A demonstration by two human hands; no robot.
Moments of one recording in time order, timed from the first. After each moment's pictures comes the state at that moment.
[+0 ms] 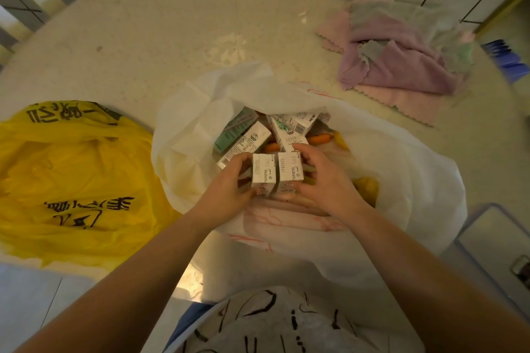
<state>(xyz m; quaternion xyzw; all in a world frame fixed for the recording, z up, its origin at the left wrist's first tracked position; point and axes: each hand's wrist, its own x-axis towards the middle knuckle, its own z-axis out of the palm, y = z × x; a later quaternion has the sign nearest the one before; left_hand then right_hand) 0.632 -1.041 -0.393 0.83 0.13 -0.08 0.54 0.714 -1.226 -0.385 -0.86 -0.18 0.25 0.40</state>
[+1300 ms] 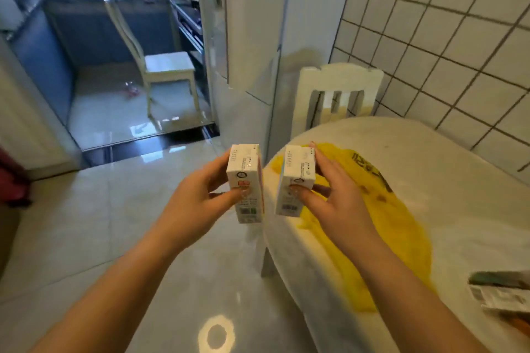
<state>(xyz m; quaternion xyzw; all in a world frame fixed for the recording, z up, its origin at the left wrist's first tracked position) 0.197 -0.886 -0.235 0.72 0.41 0.38 0.41 0.402 -0.940 -0.234 -0.61 -0.61 0.21 0.46</state>
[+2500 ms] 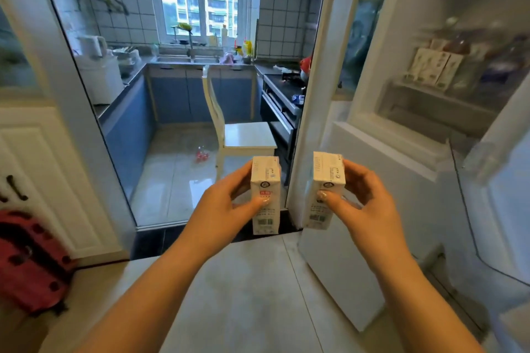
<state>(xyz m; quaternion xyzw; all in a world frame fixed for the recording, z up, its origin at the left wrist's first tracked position) -0.045 -0.251 -0.195 0.67 0.45 0.47 0.36 0.168 -0.272 -0.185 -0.50 -0.60 0.28 0.56</state>
